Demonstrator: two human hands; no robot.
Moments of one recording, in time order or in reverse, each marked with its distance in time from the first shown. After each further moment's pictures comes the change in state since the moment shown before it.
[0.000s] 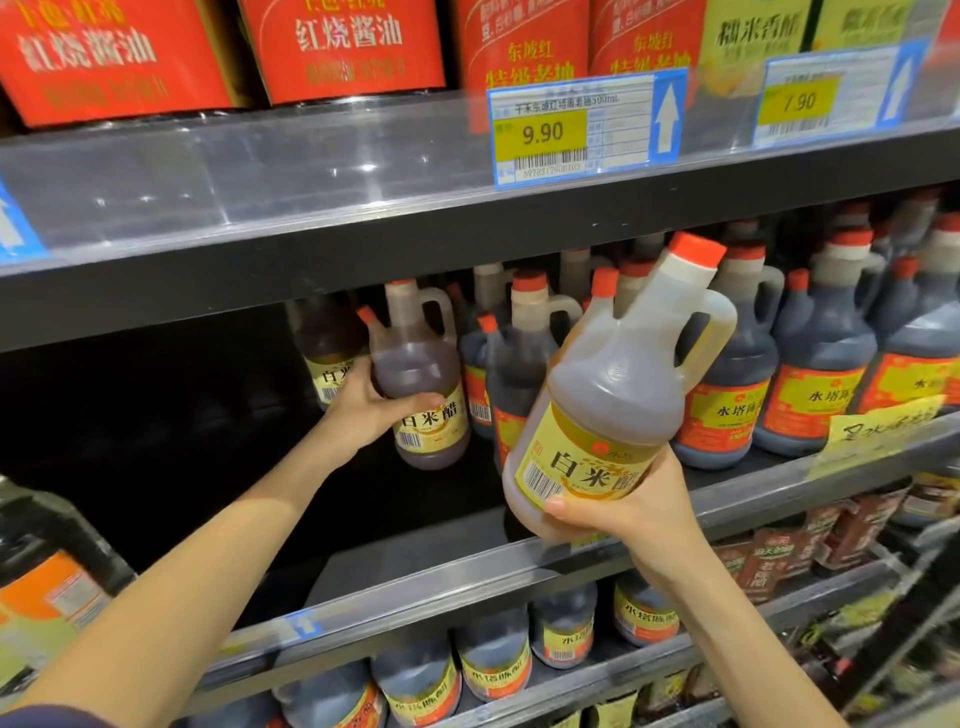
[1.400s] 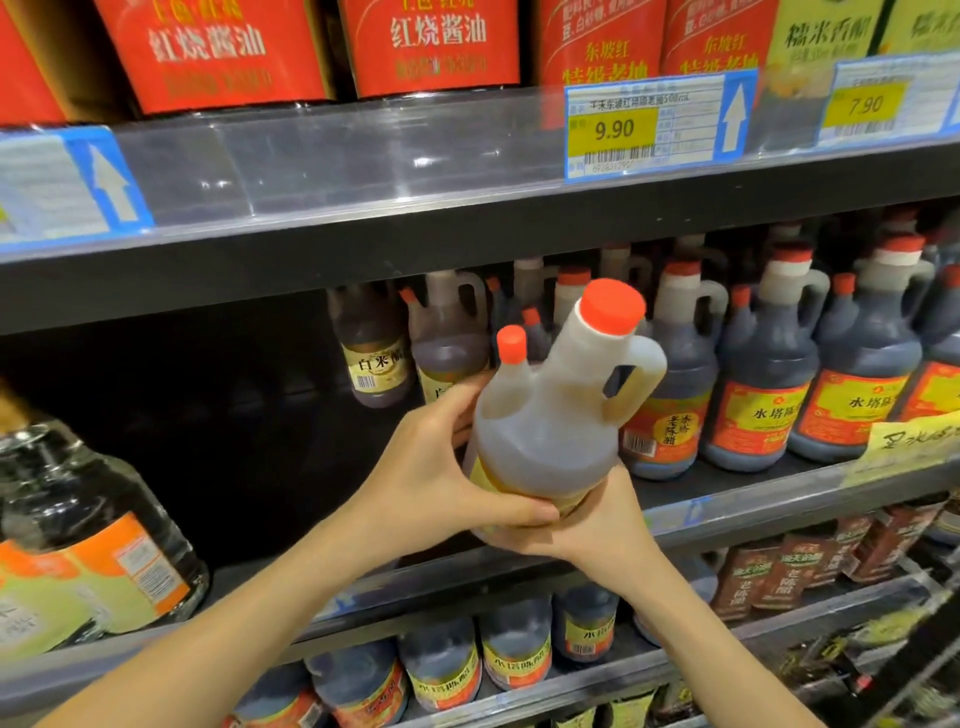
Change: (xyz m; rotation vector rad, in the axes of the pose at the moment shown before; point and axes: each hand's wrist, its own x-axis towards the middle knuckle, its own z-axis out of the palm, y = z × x) left_hand -0.135 0.080 0.016 0.132 -0.229 0.399; right_hand -0.005 0.020 0.046 -0.261 -0.142 -0.016
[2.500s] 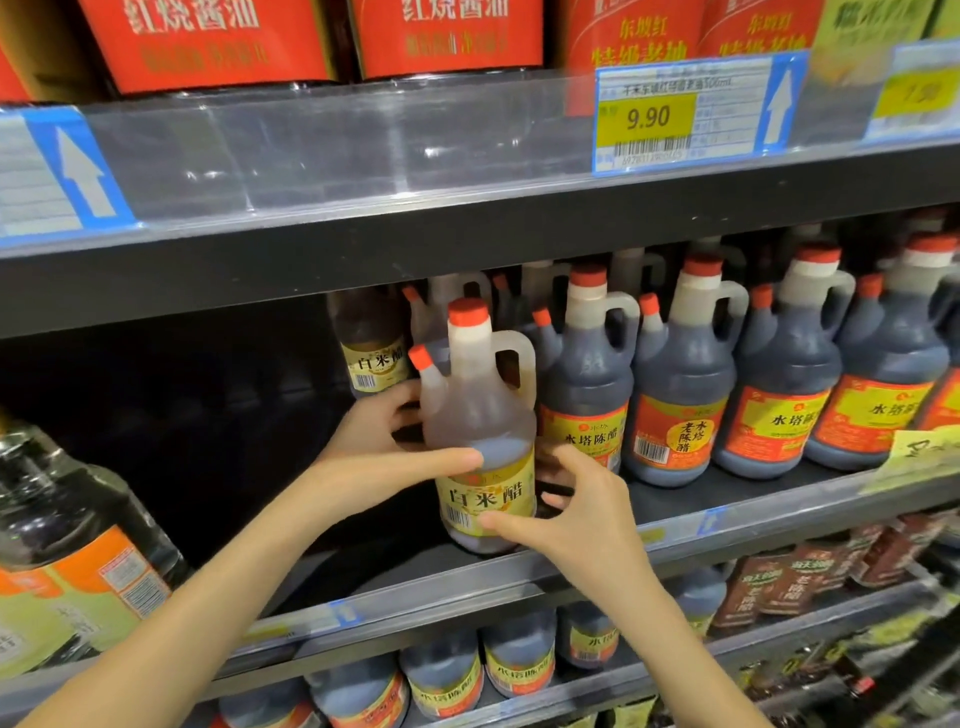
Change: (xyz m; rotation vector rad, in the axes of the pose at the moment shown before) left_hand 0.019 -0.060 -0.035 -0.156 0.002 -0.295; right_hand 0.014 0.013 0.023 -0.416 0.117 0.061
